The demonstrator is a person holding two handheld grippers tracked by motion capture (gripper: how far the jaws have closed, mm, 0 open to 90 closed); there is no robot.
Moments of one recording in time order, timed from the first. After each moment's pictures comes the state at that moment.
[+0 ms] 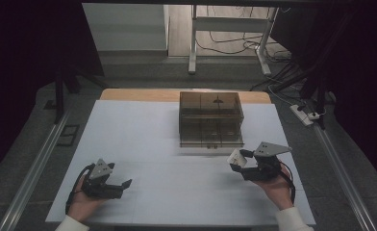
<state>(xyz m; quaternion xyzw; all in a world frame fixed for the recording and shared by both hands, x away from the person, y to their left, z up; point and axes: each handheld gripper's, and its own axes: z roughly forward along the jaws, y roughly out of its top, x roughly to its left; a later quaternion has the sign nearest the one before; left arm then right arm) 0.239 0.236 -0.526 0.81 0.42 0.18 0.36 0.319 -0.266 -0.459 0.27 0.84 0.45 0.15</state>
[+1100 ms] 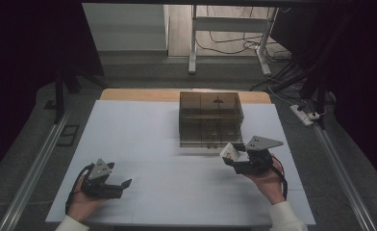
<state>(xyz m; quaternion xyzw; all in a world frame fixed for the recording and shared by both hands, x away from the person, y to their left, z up) 0.238 0.237 -0.524 0.81 0.42 0.19 0.37 0.330 -0.242 -0.452 0.26 0.84 0.45 0.16</state>
